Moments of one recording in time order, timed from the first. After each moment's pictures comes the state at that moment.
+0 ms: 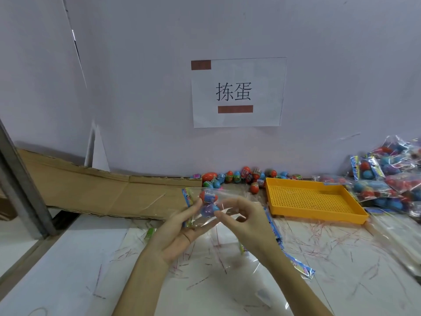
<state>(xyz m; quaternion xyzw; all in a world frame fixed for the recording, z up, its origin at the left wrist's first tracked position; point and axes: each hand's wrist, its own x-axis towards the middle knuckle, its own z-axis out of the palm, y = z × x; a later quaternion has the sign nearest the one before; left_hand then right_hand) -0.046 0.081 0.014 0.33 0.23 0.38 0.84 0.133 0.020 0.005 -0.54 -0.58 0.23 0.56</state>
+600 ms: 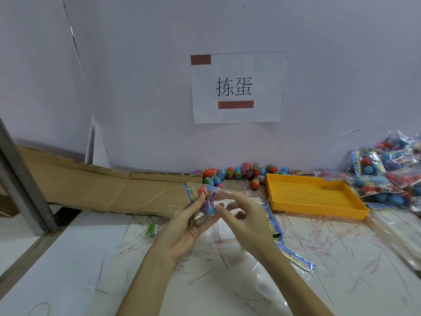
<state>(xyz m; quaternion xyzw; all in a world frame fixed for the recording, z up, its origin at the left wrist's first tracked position) -0.035 0.078 0.009 0.29 0.25 0.41 0.83 0.123 0.017 0.004 -0.53 -0.59 0.20 0.58</state>
